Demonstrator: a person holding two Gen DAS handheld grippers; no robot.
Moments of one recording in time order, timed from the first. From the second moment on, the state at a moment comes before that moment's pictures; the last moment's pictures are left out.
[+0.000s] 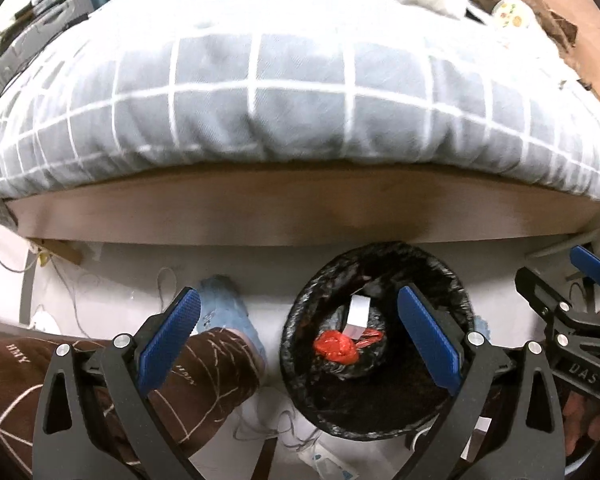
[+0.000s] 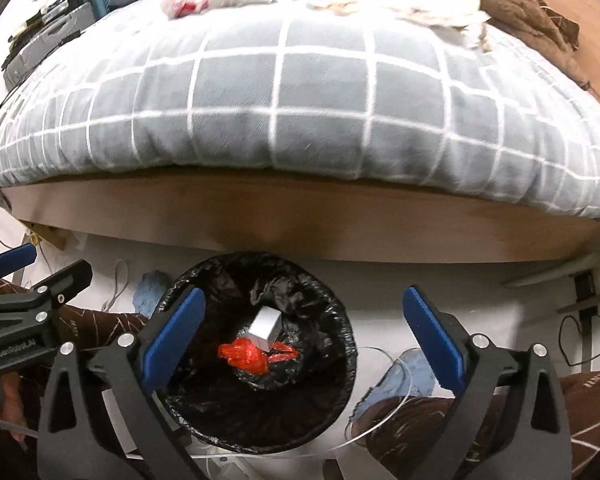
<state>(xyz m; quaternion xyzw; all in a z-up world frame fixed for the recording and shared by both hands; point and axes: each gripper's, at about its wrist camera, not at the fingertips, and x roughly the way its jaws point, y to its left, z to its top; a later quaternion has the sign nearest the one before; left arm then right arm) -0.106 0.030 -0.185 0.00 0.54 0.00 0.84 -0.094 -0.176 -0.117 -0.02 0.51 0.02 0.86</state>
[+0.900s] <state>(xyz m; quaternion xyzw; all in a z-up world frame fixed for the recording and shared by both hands) -0.077 0.017 -0.076 0.00 0.47 -0.01 0.88 -0.094 -0.217 -0.005 -0.01 0.43 -0.01 0.90</state>
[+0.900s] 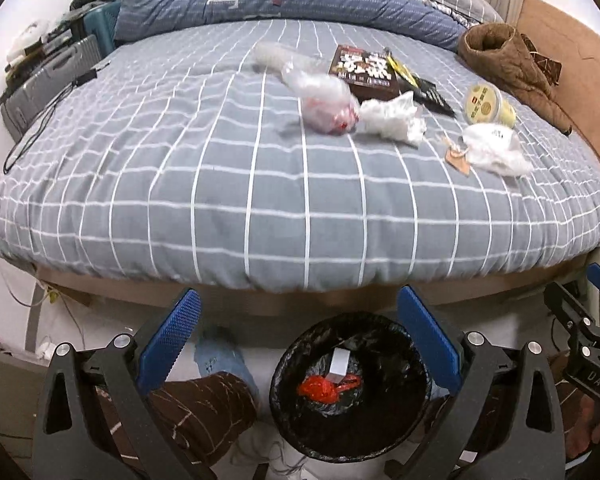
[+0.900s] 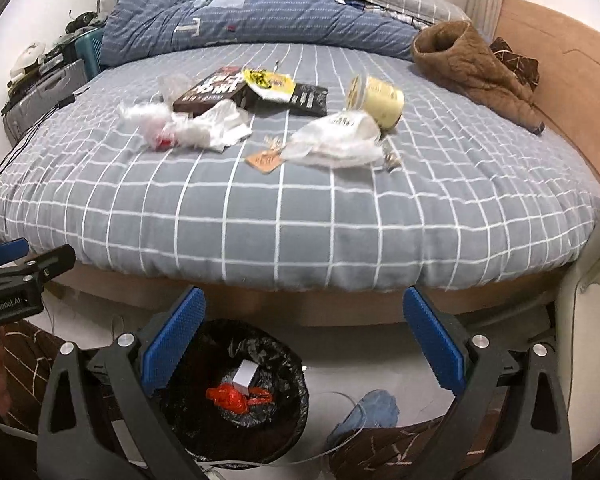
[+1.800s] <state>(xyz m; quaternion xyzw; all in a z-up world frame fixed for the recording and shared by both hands) 0.040 0.014 -0.039 -0.02 0.45 0.00 0.89 0.001 -0.255 0.037 -0.02 0.40 -0.03 0.92</state>
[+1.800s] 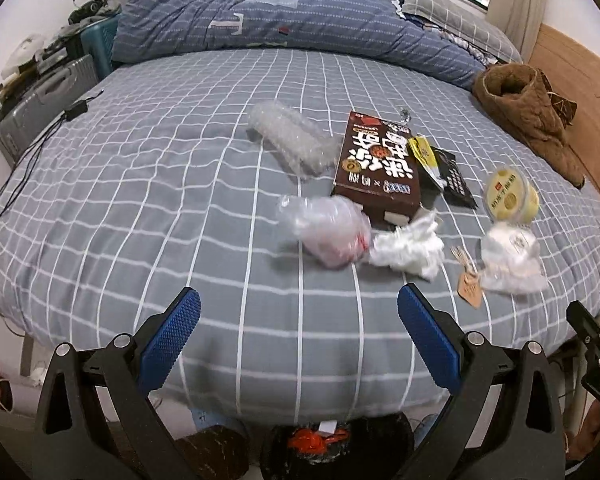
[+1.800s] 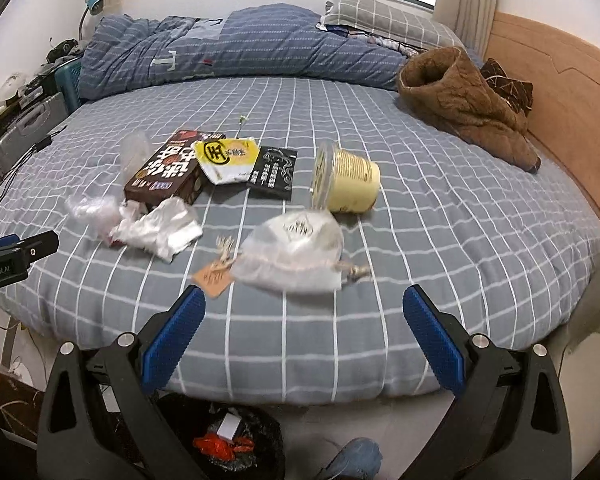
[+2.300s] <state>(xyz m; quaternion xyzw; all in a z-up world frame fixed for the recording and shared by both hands) 0.111 0.005 -0.077 -0.02 0.48 -0.01 0.88 0.082 -0.268 0.009 -0.01 0.41 -0.04 0.91</state>
